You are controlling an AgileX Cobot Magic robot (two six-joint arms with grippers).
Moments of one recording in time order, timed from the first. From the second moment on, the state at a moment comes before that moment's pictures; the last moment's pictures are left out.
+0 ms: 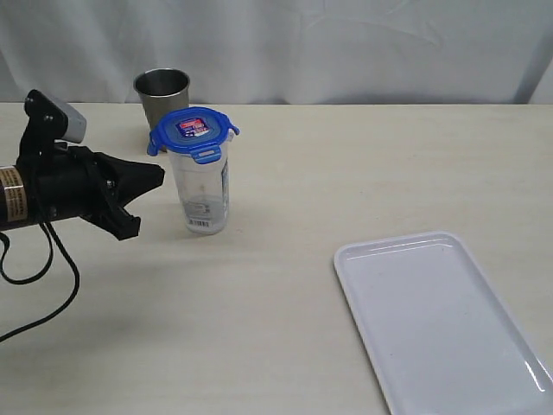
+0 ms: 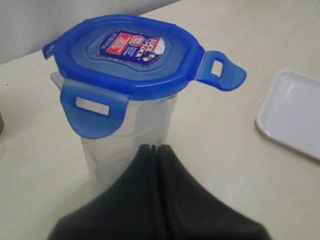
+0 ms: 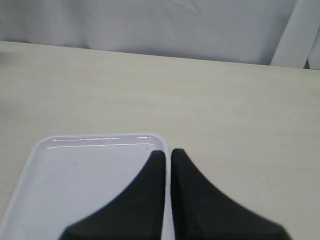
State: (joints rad) left arm -0.10 1.70 -0.61 1.06 -0.81 -0.61; right arm 0.03 0.01 0.00 -0.03 0.35 -0.06
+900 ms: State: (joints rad) left arm -0.10 1.70 -0.62 0.87 -0.82 -0.50; right arm 0.03 0.01 0.00 -0.03 0.35 -0.06
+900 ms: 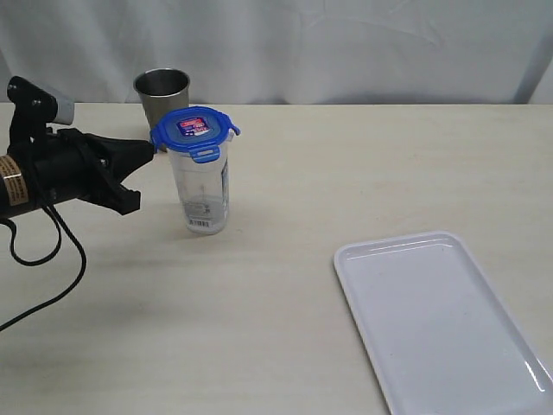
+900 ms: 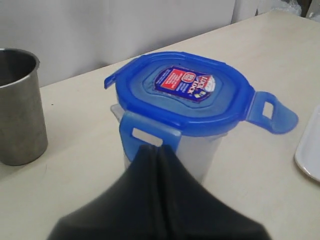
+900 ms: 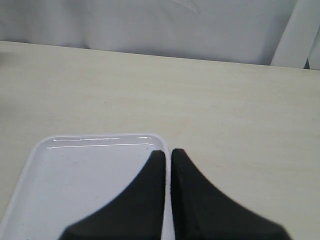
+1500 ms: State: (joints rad) left arm -0.10 1.70 -0.62 0.98 -0.81 -0.50; right arm 0.03 0.01 0.00 -0.03 0.35 -0.06
